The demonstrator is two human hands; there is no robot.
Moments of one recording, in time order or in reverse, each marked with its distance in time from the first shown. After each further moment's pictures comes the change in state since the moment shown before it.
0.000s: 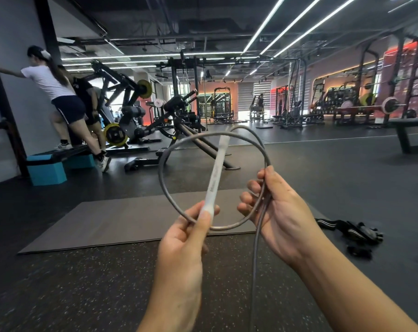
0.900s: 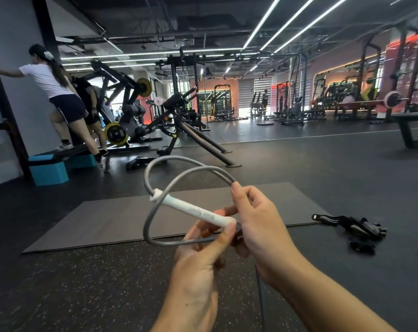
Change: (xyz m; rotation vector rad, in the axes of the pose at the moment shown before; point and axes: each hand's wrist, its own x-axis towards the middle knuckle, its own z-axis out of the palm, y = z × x) left_hand -0.002 -0.020 0.006 -0.217 -0.144 -0.108; right_hand -0.016 0.036 0.010 -0.612 0.100 -0.042
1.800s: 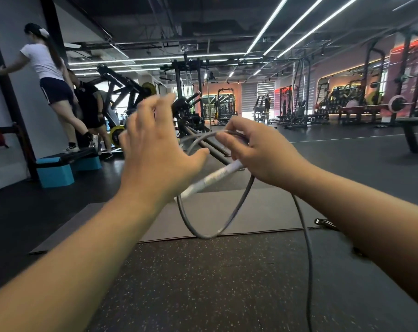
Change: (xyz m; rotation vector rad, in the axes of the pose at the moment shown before) left_hand 0.048 0.141 0.026 1.602 0.237 0.930; right_hand 0.060 -0.100 -0.010 -0.946 -0.190 -0.678
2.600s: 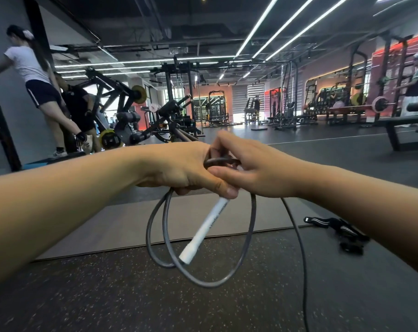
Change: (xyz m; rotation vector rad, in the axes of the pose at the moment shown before) left_hand 0.036 0.025 0.008 -0.517 -1.183 0.131; right_hand -0.020 0.003 -0.029 0.014 -0.328 -0.234
